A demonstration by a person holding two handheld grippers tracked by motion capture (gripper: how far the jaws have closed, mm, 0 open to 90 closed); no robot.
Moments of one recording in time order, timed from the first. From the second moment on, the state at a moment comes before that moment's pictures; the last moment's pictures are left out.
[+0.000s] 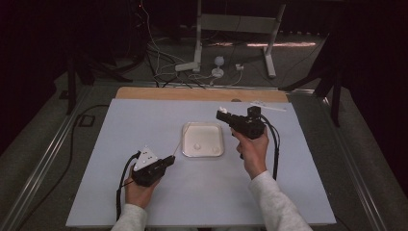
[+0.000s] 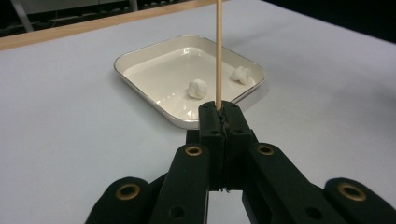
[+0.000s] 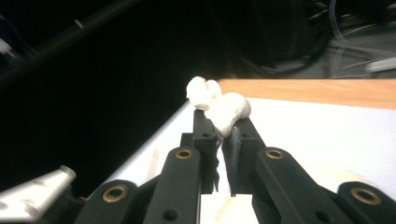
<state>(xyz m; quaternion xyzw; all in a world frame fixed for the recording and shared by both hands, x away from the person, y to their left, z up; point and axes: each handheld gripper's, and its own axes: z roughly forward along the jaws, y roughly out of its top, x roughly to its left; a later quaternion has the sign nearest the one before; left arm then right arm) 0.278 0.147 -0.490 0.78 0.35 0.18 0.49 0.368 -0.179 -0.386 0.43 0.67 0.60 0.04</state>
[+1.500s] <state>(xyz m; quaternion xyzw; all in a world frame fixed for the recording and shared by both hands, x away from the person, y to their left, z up) 0.283 0.136 -0.494 0.78 0.35 0.16 0.49 0.396 -0.132 -0.478 0.44 0.78 0.45 -0.01</state>
